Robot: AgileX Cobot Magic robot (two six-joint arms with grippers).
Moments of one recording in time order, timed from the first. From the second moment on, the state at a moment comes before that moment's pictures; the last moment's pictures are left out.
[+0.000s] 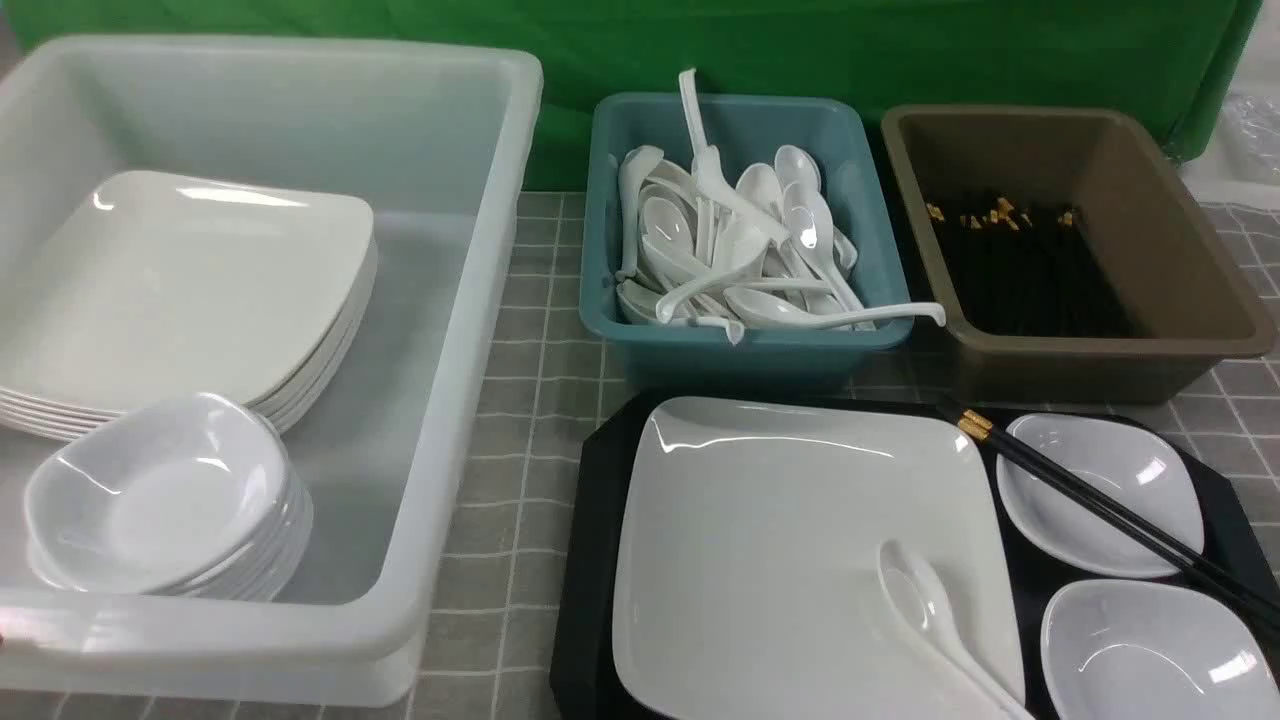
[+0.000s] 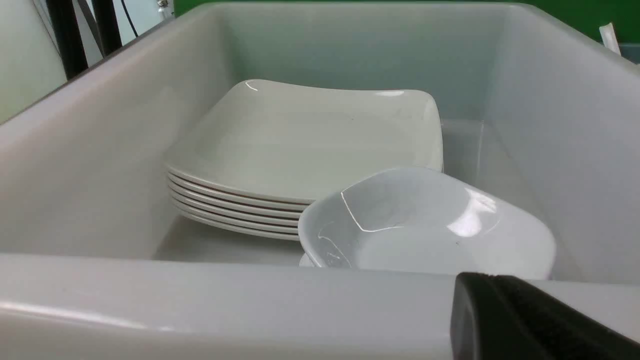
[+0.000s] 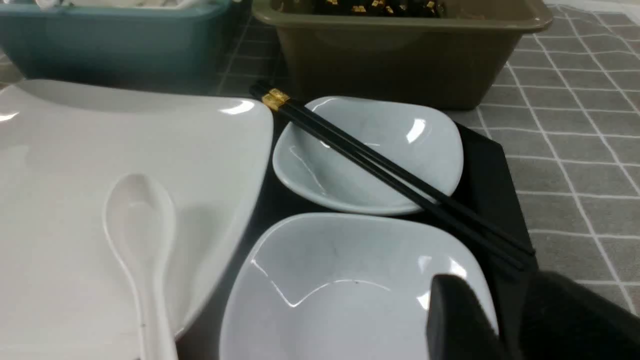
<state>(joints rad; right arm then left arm) -0.01 0.00 0.01 0.13 0.26 -0.12 0.06 0.00 0.01 -0.01 0.21 0.03</state>
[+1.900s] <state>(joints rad) -0.01 0.00 0.01 0.13 0.23 -0.12 -0.50 0.94 -0.73 -0.42 0.51 0.33</state>
